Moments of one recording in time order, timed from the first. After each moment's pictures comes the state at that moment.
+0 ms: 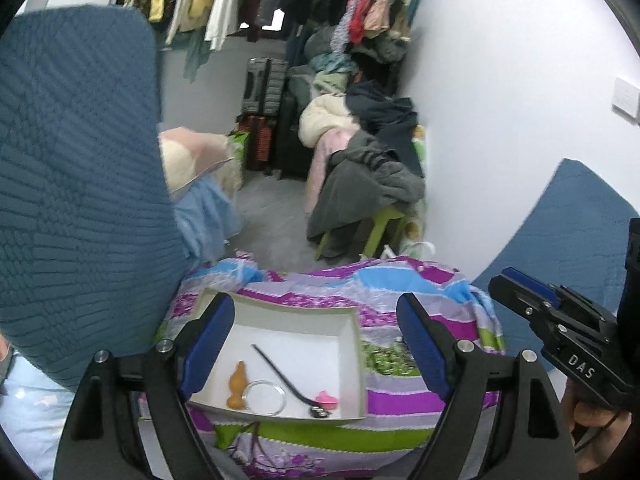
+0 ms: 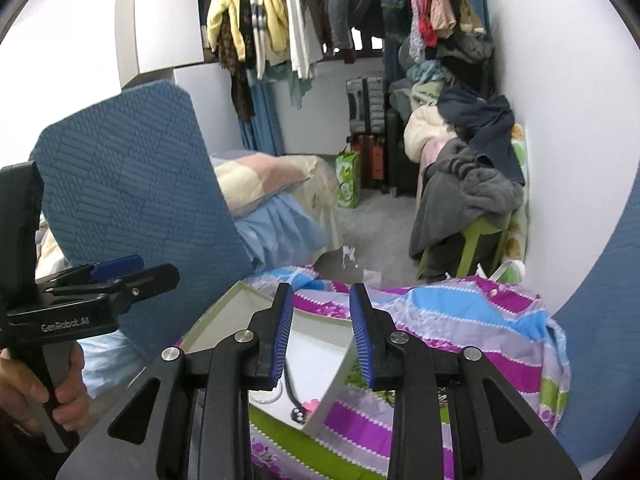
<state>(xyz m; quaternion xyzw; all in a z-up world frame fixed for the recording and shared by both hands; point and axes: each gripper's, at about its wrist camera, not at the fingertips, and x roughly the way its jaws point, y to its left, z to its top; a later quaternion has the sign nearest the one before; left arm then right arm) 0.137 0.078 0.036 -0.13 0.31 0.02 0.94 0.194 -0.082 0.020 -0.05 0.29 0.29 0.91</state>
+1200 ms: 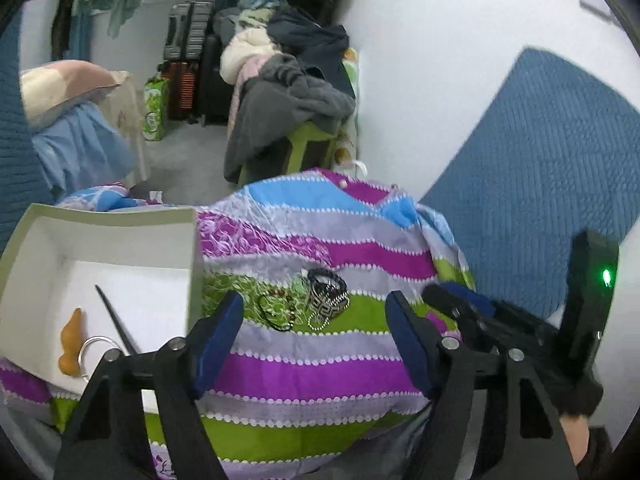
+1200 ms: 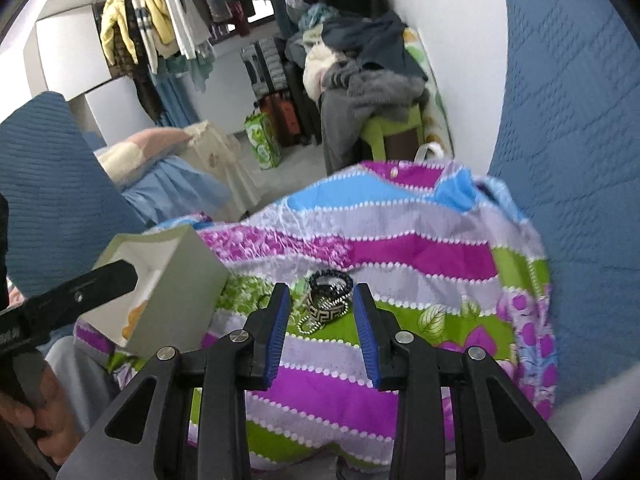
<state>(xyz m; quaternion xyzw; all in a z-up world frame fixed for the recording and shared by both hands) 0.207 -0.082 -0.126 -0.11 0.38 -0.09 0.91 0.234 -0.244 -0.141 0.04 0.37 0.17 0.91</state>
